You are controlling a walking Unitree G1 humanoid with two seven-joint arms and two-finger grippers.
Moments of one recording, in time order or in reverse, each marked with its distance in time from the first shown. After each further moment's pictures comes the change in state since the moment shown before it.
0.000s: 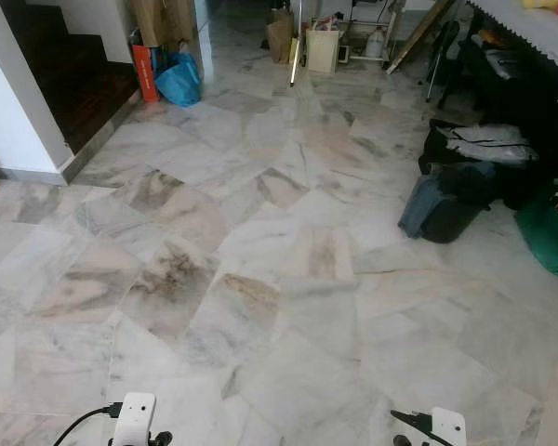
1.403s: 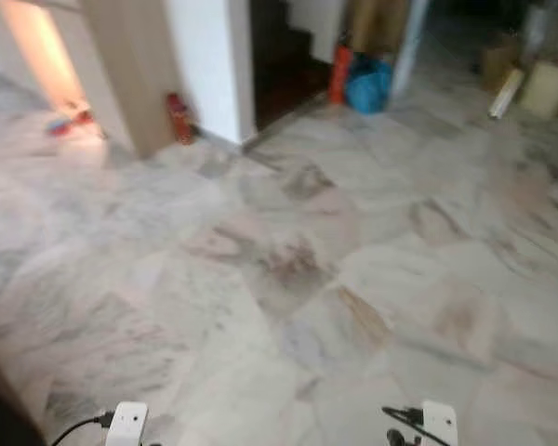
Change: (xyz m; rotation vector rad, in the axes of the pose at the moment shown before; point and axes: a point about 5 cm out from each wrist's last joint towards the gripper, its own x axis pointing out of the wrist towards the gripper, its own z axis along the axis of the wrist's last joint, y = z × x) left arm -0.003 0.005 -0.010 0.015 0.031 0.016; right arm 0.001 0.005 0.004 -0.047 -0.016 0.011
